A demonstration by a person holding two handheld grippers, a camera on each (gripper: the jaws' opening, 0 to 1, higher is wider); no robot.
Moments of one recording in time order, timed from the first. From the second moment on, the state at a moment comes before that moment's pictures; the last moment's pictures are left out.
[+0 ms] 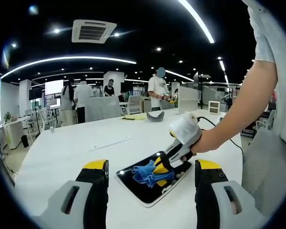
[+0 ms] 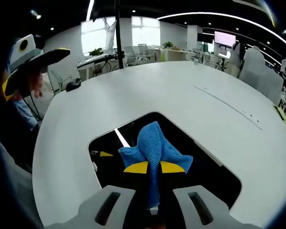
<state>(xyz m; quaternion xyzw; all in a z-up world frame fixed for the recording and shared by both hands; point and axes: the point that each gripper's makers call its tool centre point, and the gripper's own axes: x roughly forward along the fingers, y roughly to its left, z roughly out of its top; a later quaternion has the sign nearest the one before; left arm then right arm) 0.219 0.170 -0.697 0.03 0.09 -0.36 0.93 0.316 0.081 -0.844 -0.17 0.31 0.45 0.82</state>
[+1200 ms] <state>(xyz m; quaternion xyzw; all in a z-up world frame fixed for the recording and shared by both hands) 0.216 0.182 -0.700 0.03 0.10 -0.35 0.93 0.315 0.123 -0.844 -0.17 0.30 0.47 0.81</state>
